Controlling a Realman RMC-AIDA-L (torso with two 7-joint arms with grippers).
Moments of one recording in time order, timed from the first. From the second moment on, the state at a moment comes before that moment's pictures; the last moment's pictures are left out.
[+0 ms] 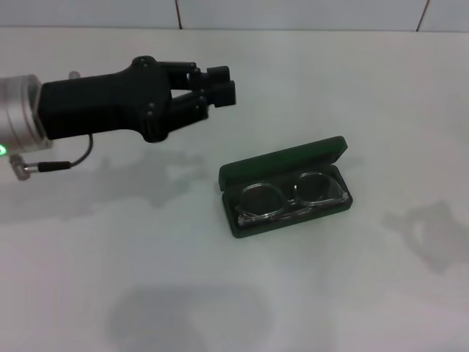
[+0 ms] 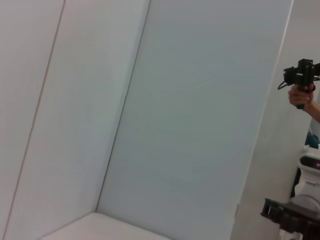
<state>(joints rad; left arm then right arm) -0.56 -2.09 0.78 0.79 1.70 1.80 -1.55 0.25 1.99 -0.48 -0.83 -1.68 -2.14 1.14</state>
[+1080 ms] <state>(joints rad) -0.71 -2.10 1.23 0.61 1.61 1.29 -1.51 0.23 1.98 -0.47 -0.82 -1.82 -2.05 1.12</state>
